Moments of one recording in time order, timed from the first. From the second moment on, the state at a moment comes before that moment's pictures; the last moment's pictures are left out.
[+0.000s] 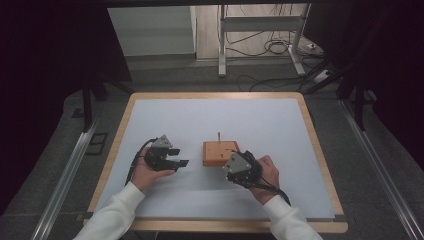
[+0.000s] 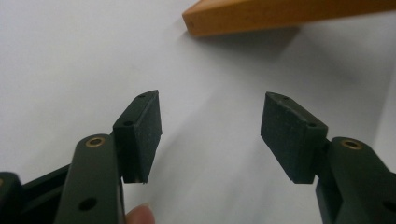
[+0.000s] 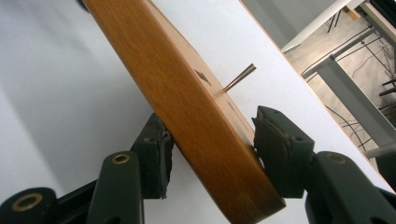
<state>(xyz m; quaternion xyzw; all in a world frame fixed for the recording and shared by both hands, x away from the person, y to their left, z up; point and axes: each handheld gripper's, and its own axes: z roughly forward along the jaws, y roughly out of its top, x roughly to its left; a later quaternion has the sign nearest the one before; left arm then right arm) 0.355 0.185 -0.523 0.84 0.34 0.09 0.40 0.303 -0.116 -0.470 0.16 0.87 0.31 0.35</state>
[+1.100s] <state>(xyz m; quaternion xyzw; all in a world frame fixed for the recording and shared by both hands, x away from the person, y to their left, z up) 0.352 0.188 -0.531 0.85 0.34 0.08 0.40 0.334 -0.110 -0.441 0.15 0.89 0.30 0.32</state>
